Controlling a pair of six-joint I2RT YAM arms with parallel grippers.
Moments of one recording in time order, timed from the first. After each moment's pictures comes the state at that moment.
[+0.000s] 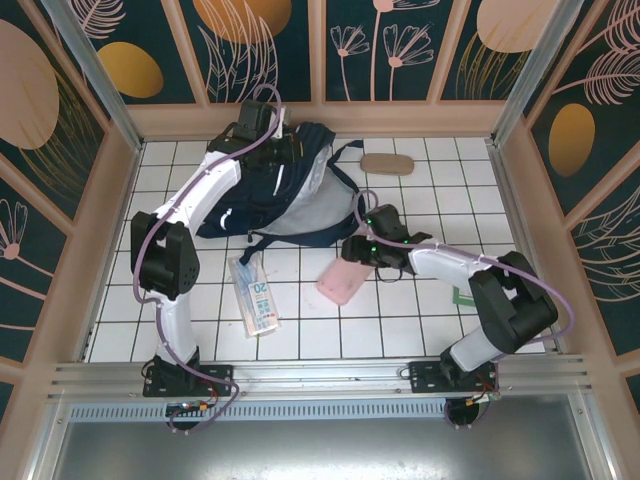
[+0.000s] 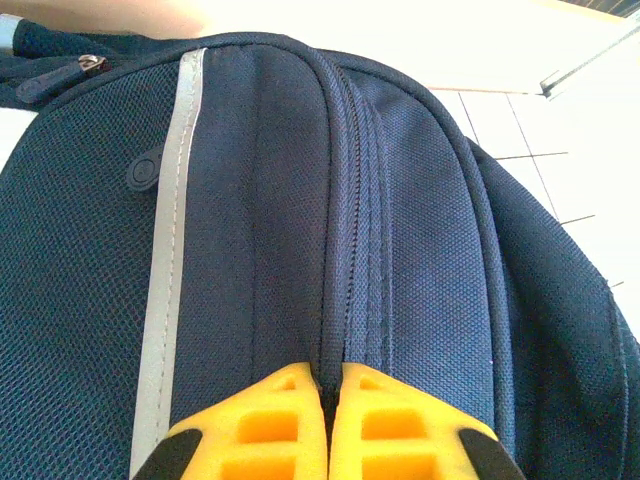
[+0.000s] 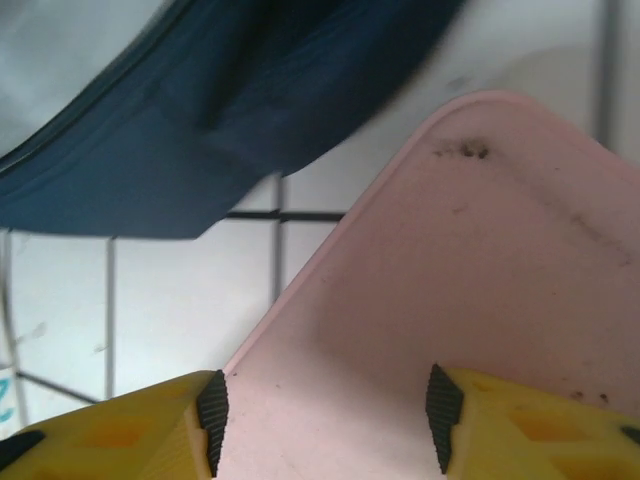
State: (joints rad) left arm -0.37 1.99 1.84 -0.53 0.28 -0.42; right arm 0.54 1.52 0.78 -0.20 -0.16 0.60
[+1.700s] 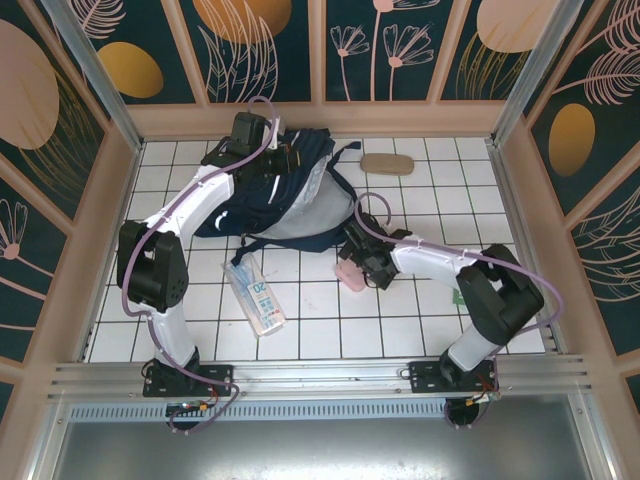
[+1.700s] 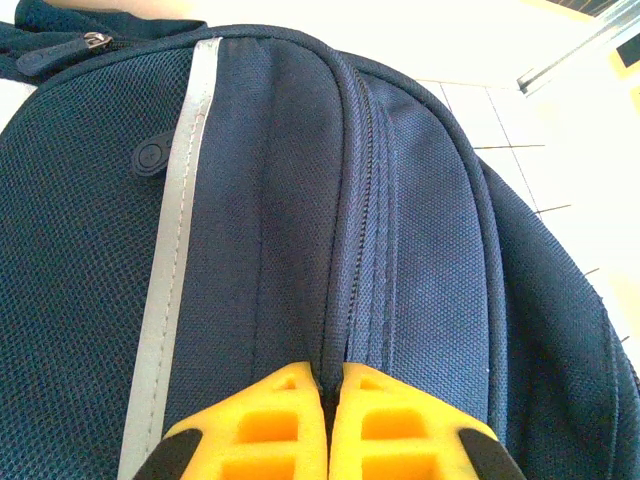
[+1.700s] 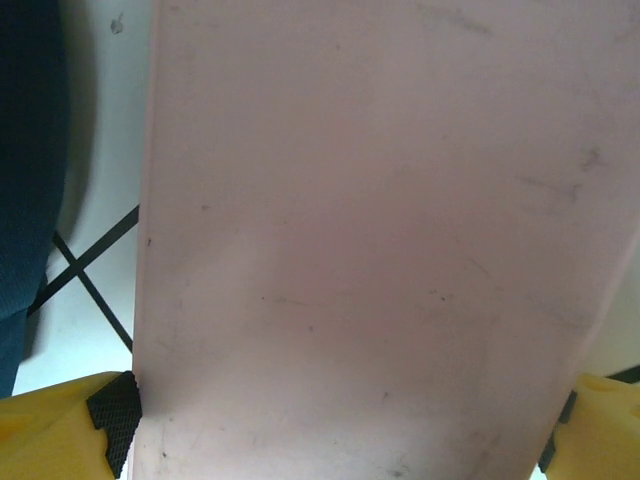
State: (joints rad) left arm -0.37 1.87 1.62 -0.40 0.32 -0.44; right arm 0.70 1.65 0.93 -0.50 0.12 1.26
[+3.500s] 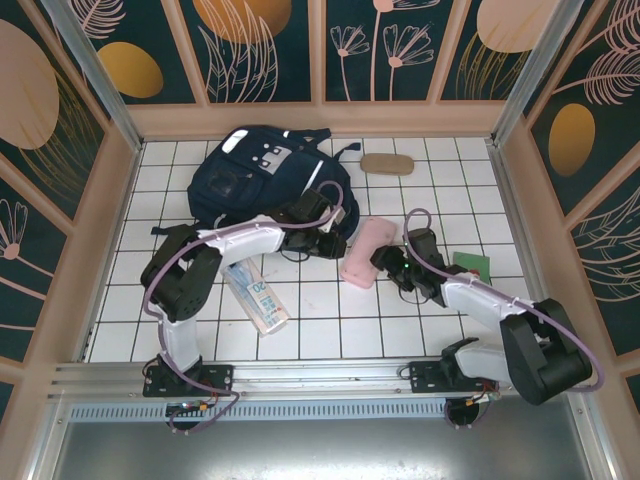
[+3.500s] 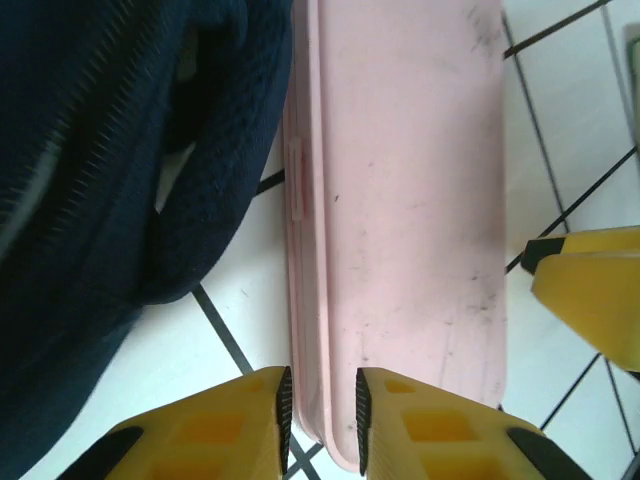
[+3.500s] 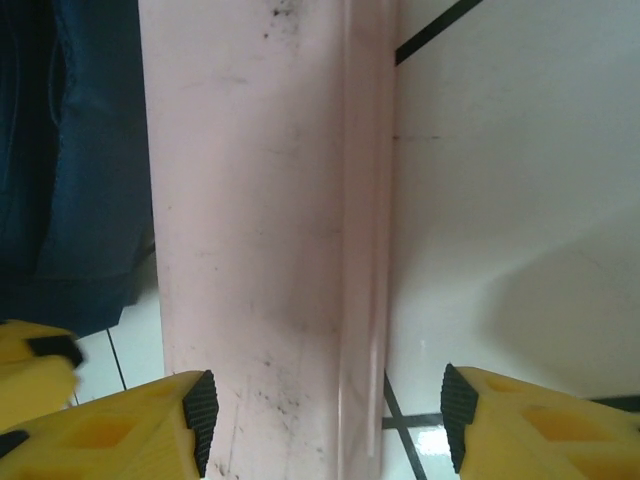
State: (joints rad) left arm -0.74 1.92 1.26 -0.33 0.37 -0.48; right arm 0.43 1.24 0.45 -0.04 -0.20 1.00
